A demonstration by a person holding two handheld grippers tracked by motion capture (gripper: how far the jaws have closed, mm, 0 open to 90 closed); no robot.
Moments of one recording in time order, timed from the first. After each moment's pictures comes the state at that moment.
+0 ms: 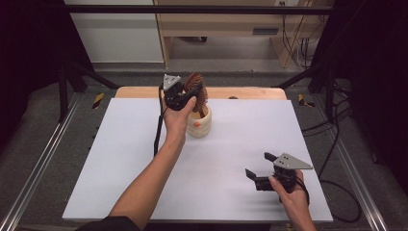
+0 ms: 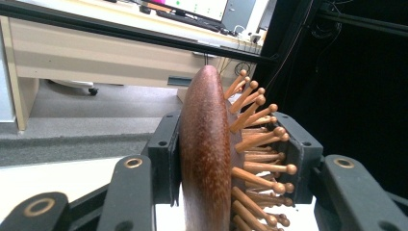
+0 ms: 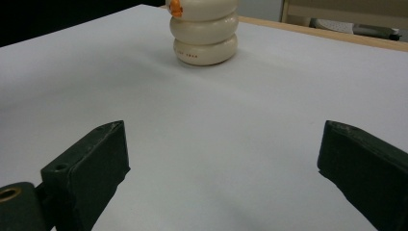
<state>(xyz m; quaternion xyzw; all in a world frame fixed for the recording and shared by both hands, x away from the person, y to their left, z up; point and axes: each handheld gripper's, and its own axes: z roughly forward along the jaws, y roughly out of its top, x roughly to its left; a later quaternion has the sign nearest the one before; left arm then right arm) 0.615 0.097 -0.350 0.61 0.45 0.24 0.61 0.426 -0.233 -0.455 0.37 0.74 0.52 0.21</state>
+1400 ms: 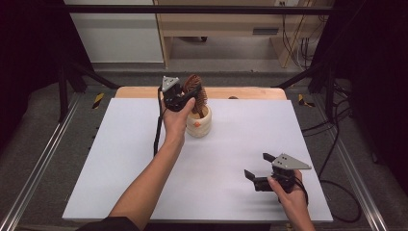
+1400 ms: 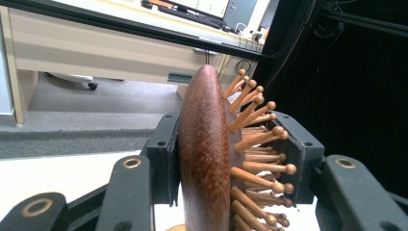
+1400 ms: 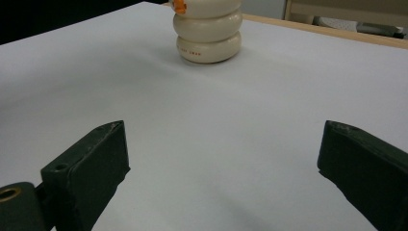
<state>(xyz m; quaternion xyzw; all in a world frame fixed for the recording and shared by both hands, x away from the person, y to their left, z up) 0.617 0.101 -0.357 0.60 0.46 0.23 0.61 0.426 -0.230 -0.456 0.37 0.75 0.51 0.21</state>
